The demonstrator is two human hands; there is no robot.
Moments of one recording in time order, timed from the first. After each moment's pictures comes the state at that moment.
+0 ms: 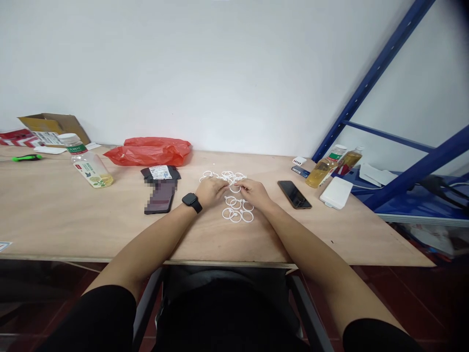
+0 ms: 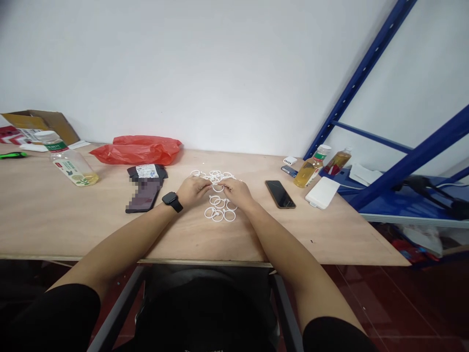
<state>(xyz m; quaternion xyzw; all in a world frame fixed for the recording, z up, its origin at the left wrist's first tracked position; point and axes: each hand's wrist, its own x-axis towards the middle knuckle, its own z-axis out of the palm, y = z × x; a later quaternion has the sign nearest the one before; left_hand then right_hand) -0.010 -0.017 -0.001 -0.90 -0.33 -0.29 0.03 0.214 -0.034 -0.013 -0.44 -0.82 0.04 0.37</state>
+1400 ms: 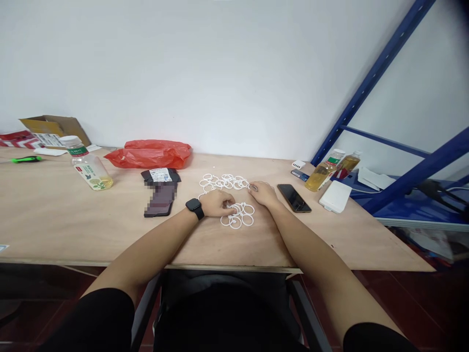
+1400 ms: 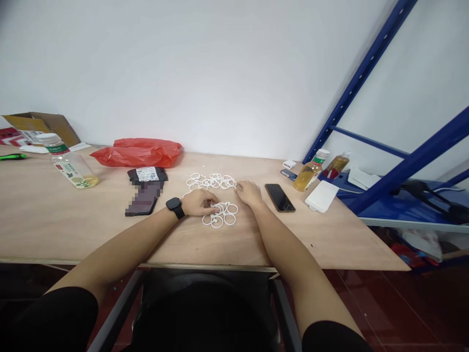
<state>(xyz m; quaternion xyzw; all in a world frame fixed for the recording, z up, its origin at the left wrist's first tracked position) -0.001 -0.031 -0.003 -0.93 -0.25 -0.22 -0.15 0.263 0.002 -0.036 -0.64 -0.73 0.01 0.24</state>
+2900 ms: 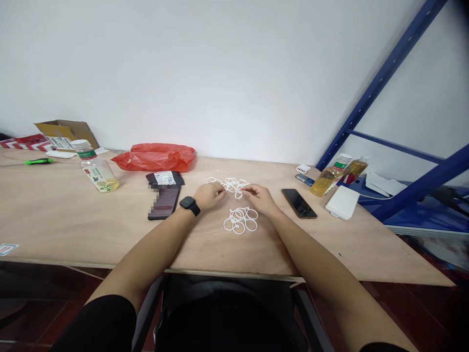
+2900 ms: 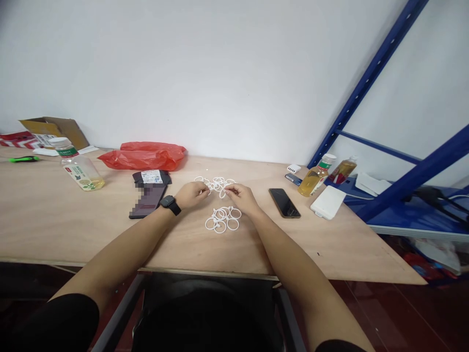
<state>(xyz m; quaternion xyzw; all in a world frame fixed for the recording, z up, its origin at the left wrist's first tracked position) -0.025 -0.008 0.007 -0.89 -0.37 -0.27 -0.04 0.217 -0.027 -0.014 -0.43 -0.70 0.30 0.48</state>
